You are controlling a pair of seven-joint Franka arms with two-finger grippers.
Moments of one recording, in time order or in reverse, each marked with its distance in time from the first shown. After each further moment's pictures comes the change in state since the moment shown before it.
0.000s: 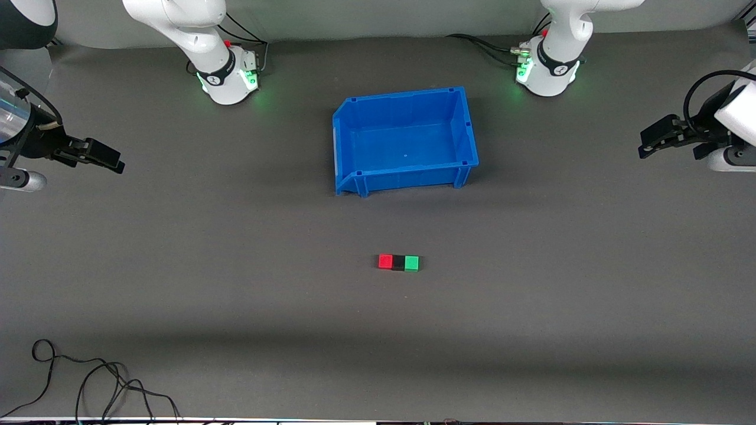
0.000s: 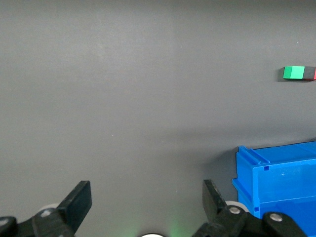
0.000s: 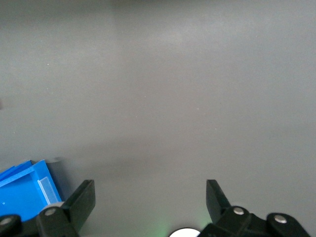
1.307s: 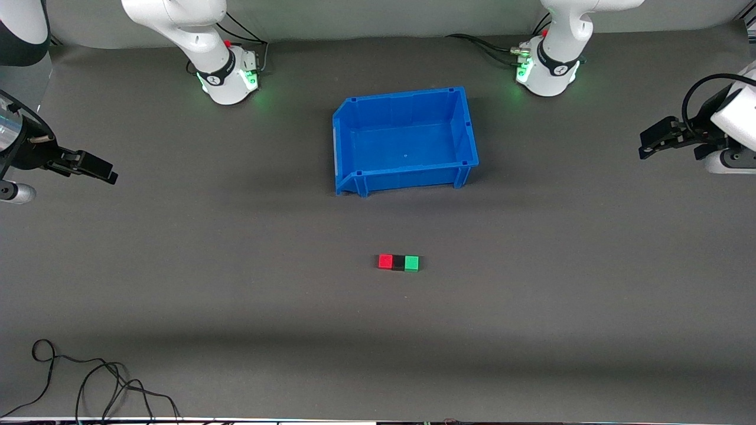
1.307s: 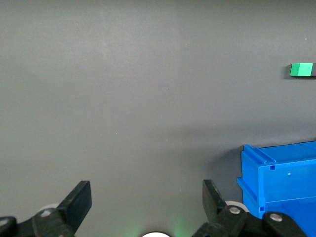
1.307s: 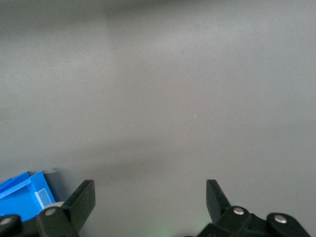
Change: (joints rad) left arm 0.000 0.004 -0.002 -0.004 0.019 -0.003 0.000; right arm 0.087 0.025 -0.114 -0.003 0.000 0.043 -0.004
